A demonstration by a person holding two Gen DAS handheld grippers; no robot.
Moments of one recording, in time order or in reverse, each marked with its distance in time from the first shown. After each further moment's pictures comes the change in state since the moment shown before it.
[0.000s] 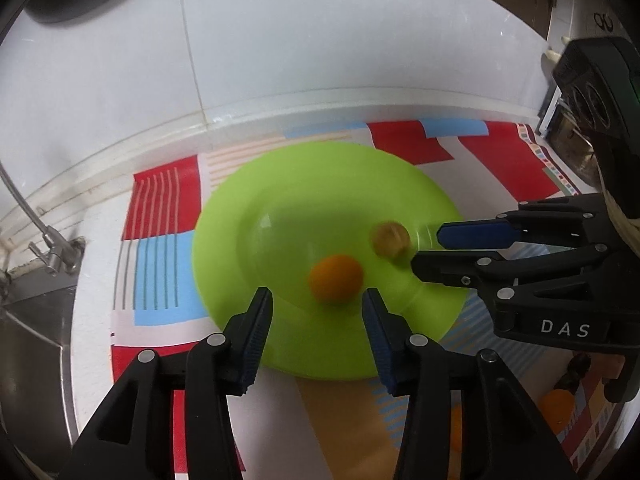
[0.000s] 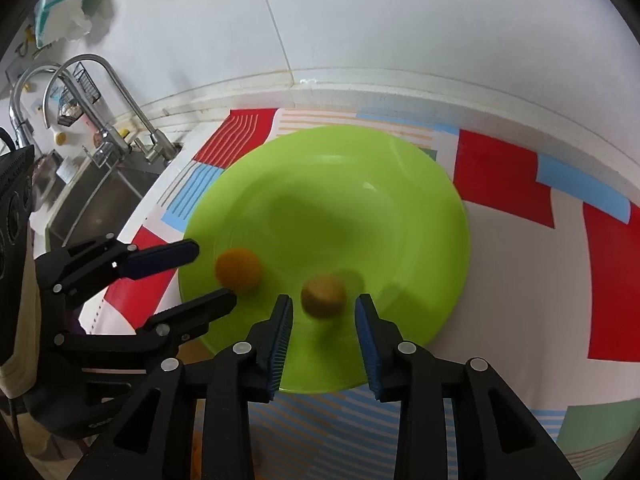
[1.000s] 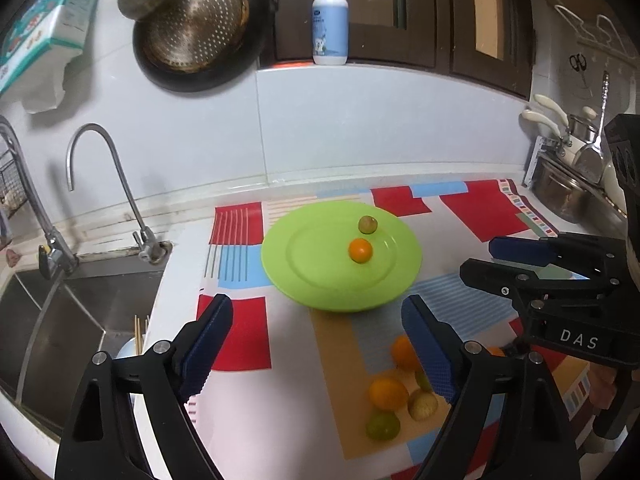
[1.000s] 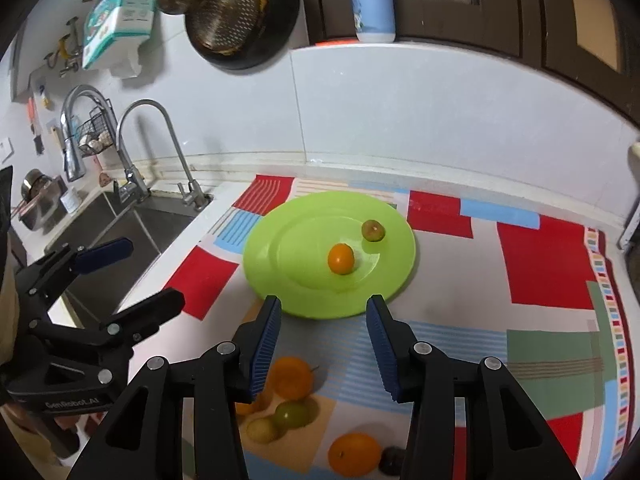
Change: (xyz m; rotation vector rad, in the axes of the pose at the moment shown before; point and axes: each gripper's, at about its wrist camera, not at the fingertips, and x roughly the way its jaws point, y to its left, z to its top) left arm -0.150 -0.022 -0.068 -0.058 -0.254 0.114; right arm -0.132 0.066 -0.077 -0.013 -0.288 -0.141
